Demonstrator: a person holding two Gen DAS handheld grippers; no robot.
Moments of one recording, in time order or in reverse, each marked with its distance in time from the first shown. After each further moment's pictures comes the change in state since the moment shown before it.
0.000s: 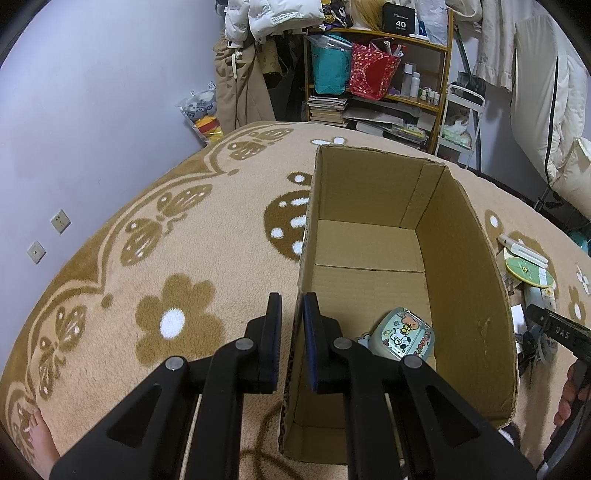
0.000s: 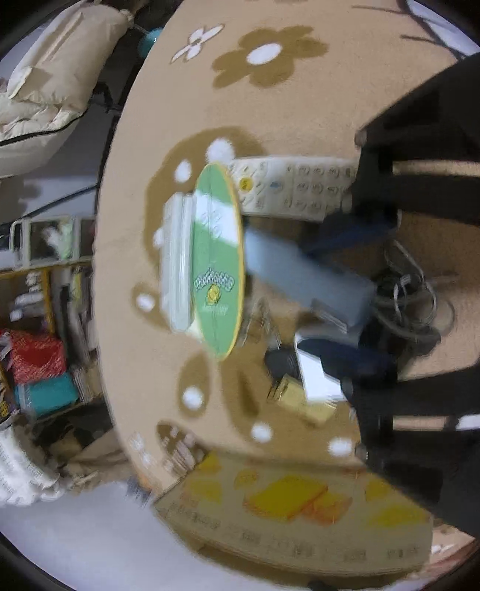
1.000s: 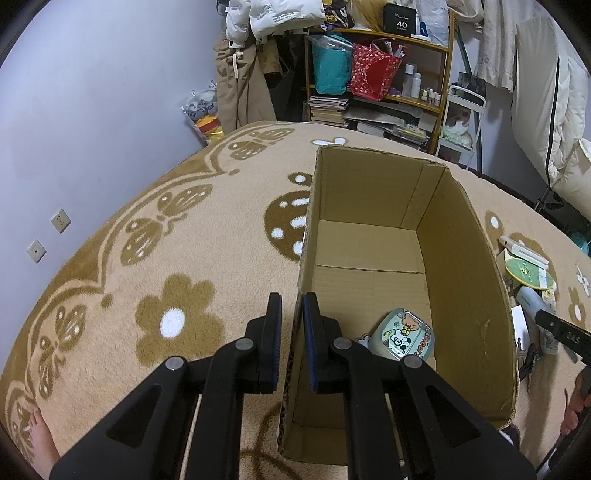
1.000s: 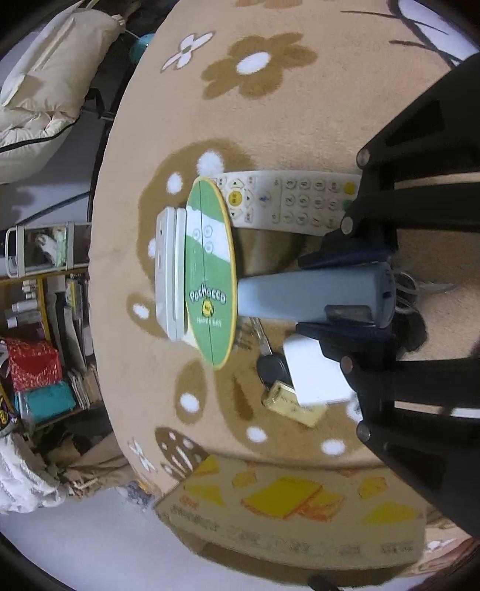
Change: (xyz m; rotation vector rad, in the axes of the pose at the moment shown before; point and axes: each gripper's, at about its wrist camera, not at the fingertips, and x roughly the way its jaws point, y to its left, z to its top) left arm 0.003 0.000 0.002 -0.006 0.002 0.000; right arm -0.019 0.001 -0.005 0.006 0.013 0.018
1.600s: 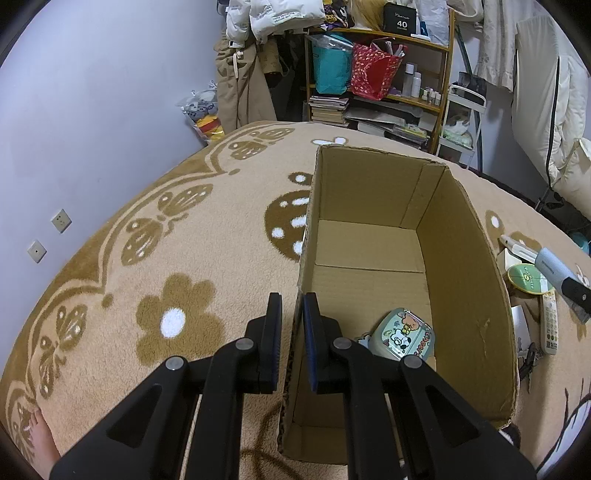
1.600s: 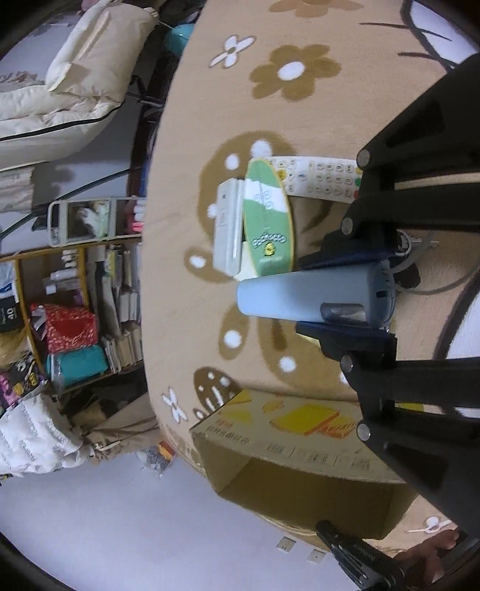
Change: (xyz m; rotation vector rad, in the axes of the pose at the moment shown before) left arm 0.000 0.001 0.000 -0.003 0.001 0.000; right arm -0.059 0.041 0.009 -0.083 -0.148 0.050
